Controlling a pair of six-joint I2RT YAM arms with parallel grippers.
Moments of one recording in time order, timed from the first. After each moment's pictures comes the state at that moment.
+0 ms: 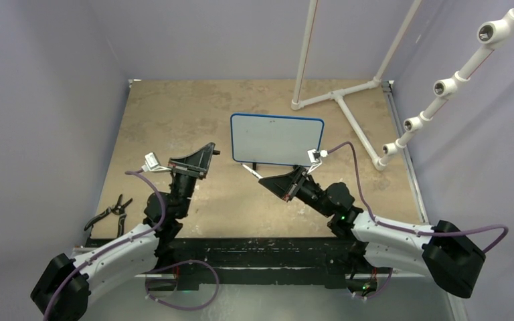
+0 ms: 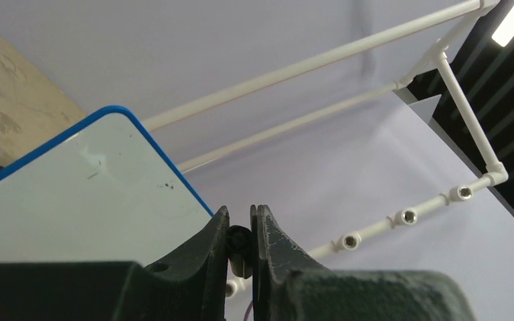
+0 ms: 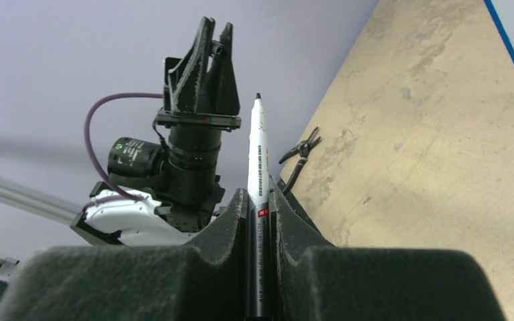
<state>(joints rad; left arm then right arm) -0.71 0.75 0.18 0.98 -0.43 -1.17 0.89 1.02 0.28 0.92 -0.08 1.07</state>
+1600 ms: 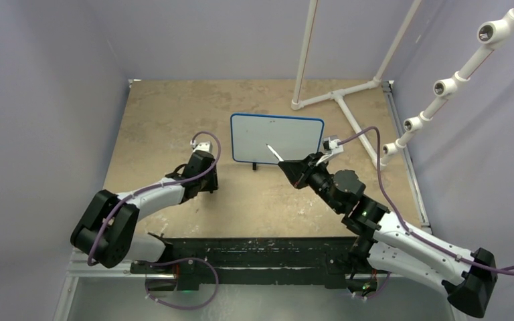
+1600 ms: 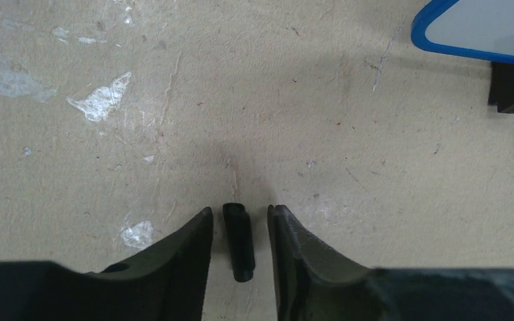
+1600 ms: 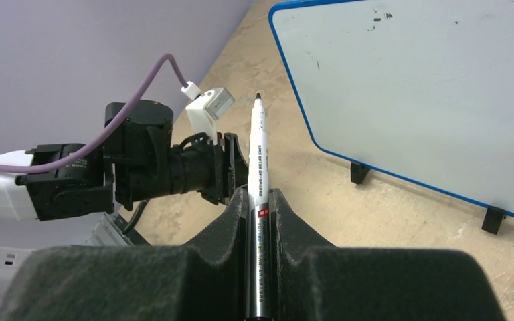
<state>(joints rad) -0.49 1.37 0.56 -0.08 -0.21 -0.49 0.89 0.77 0.55 0.19 0.25 0.60</state>
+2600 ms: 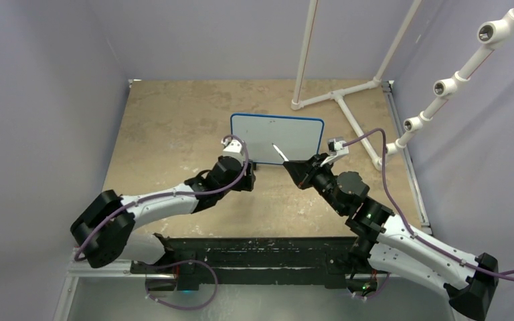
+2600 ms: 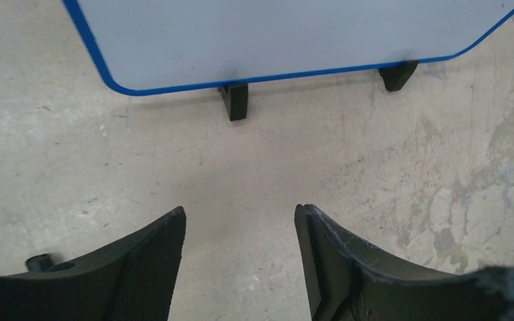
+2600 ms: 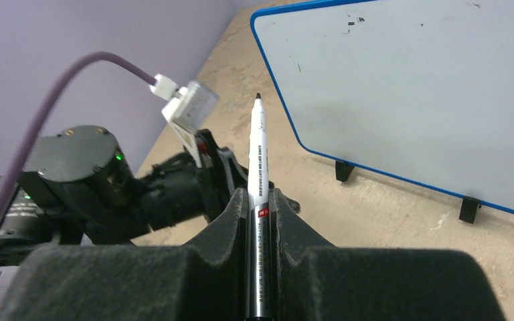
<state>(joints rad) -0.82 1.31 0.65 0.07 -0.30 -0.52 0.89 0.72 0.55 0.12 0.30 0.60</state>
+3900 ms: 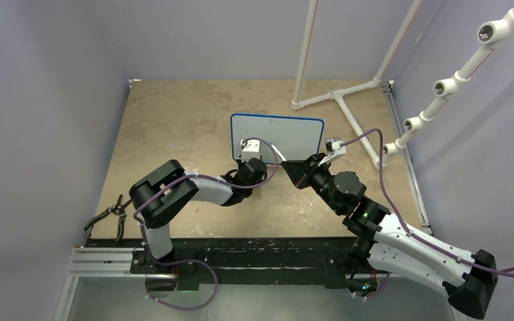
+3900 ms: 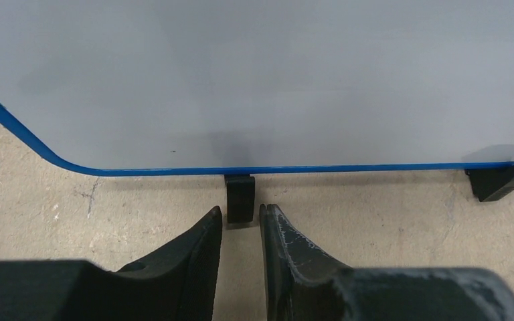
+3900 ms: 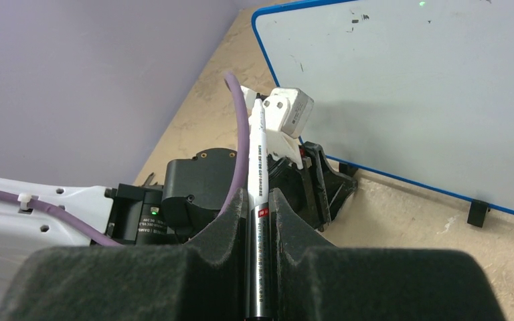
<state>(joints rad) -0.90 1.83 0.80 0.40 -0.61 -0.53 0.89 0.75 0.53 0.18 0.29 0.61</state>
